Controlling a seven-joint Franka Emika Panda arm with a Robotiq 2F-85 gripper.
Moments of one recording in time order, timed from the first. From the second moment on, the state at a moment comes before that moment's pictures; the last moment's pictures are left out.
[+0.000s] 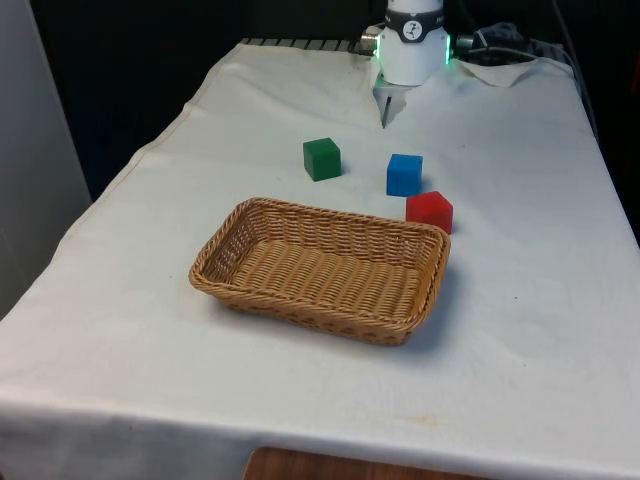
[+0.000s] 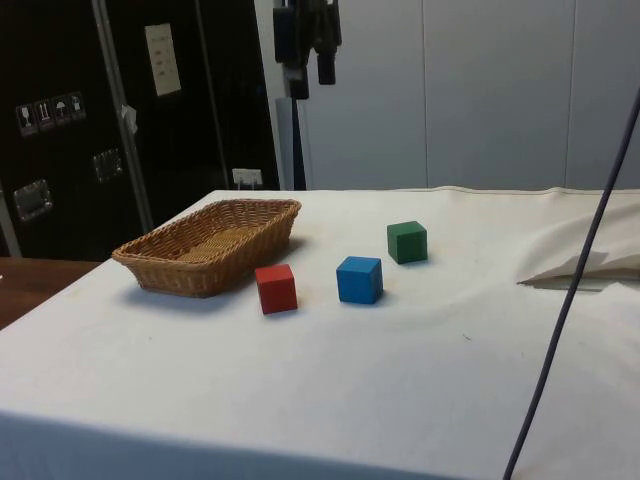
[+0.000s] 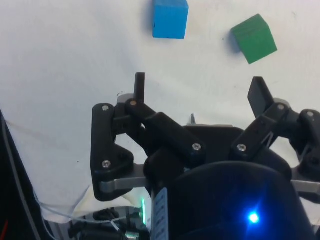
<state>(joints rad) 0.05 -0.19 -0.02 -2.29 -0.06 2.14 0.11</state>
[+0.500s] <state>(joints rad) 0.05 -0.14 -0.04 -2.32 -0.06 2.15 0.04</state>
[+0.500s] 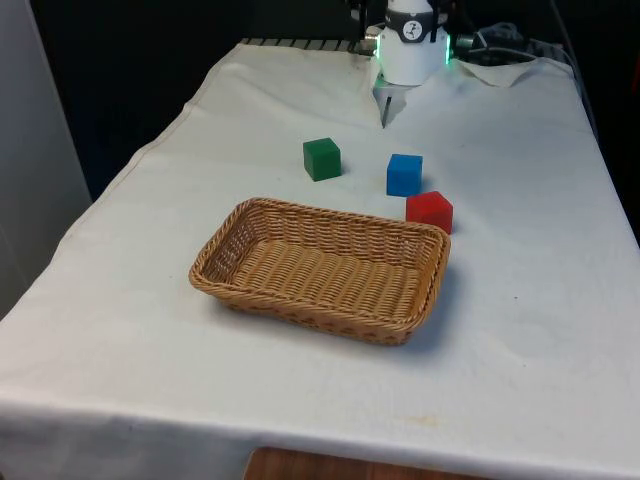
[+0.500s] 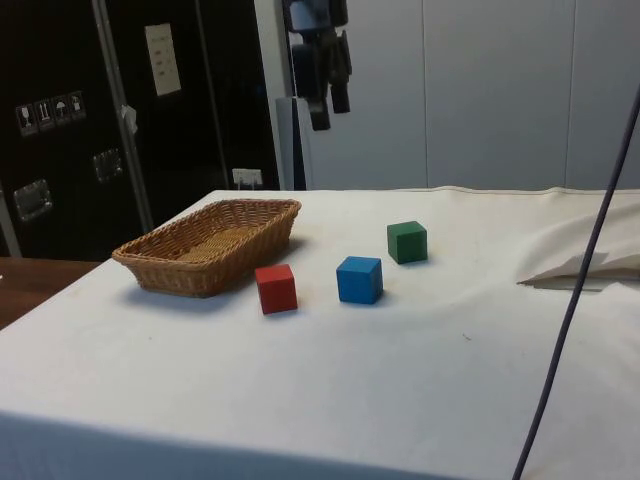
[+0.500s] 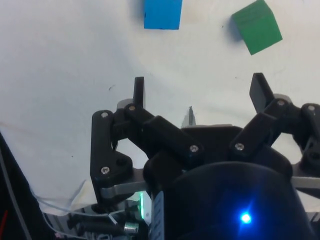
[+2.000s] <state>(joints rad) 0.04 -0.13 -0.05 -2.48 -0.08 2.34 0.09</state>
